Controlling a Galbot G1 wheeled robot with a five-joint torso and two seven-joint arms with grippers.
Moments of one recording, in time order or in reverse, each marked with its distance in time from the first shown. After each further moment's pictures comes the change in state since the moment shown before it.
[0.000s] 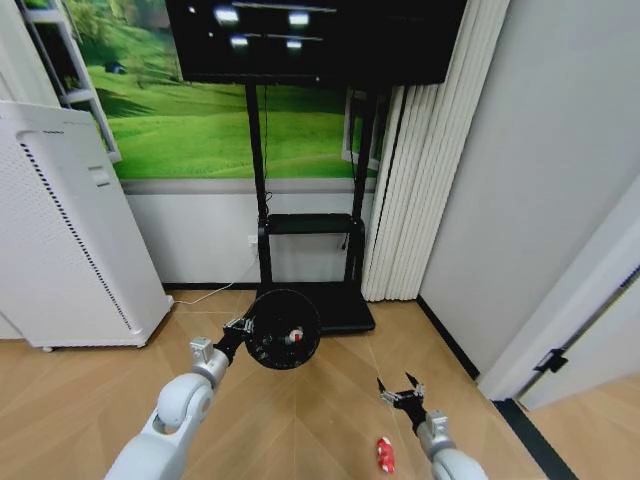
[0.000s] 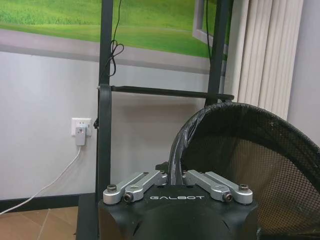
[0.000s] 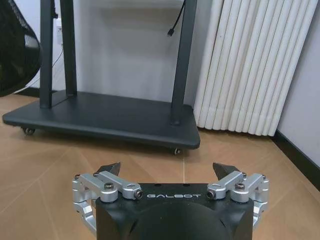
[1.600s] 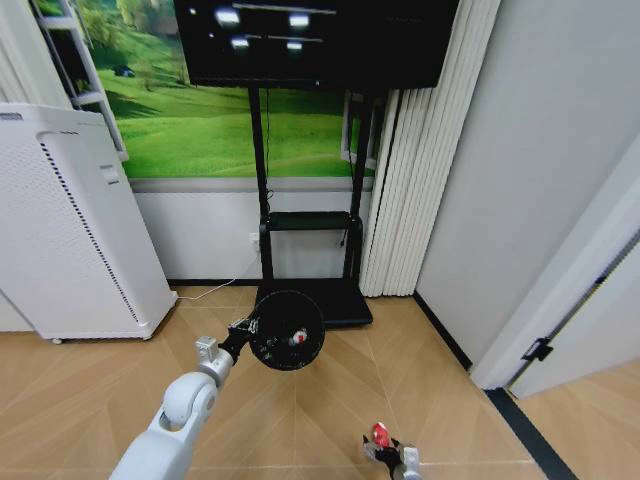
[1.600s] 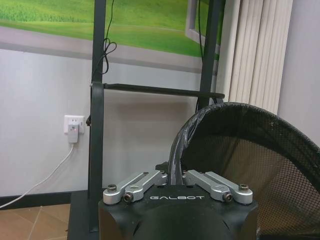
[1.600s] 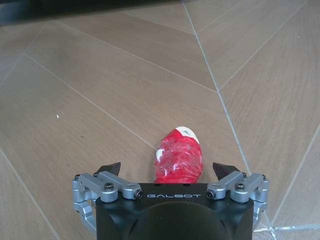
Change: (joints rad) left arm -0.020 -0.009 0.021 0.018 0.001 -0.001 0.014; right arm 0.080 0.182 -0.079 -0.376 0.117 -0.173 0.050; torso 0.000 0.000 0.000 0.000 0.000
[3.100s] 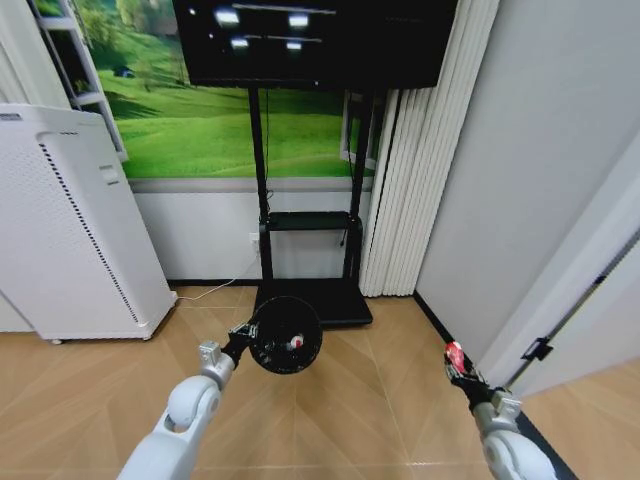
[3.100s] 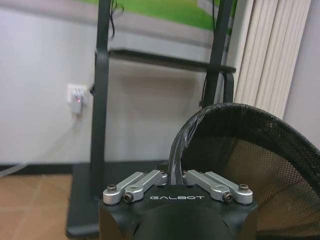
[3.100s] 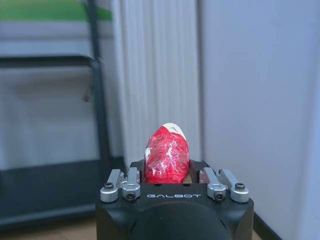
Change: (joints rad) left arm -0.015 -0.059 0.025 0.149 0.018 -0.018 0.024; right arm -0.114 -0.182 0.401 0.573 0.136 0.103 -0.045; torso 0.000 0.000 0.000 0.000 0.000
